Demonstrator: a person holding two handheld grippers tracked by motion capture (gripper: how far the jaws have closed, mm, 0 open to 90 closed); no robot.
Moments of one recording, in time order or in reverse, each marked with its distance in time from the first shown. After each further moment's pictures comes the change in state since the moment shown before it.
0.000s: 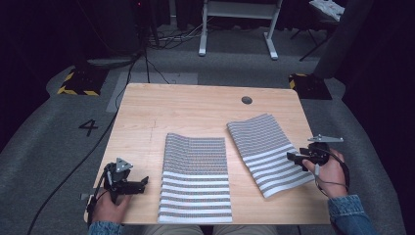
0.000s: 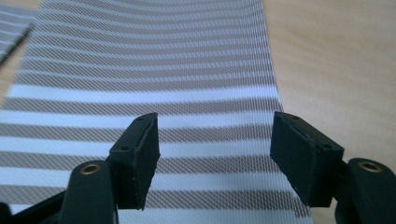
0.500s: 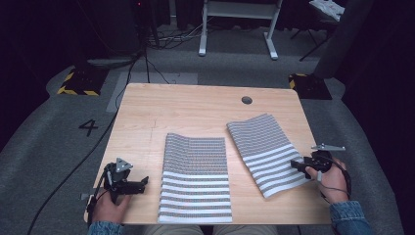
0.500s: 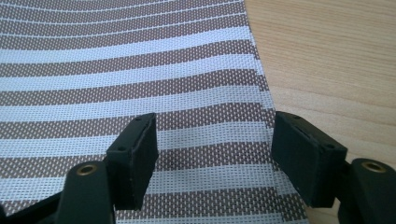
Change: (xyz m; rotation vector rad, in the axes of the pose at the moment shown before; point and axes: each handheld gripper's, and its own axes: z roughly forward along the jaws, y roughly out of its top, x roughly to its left) left arm 0.000 0.000 0.000 0.001 0.000 0.000; right arm -0.018 -0.032 0.012 0.037 -0.029 0.057
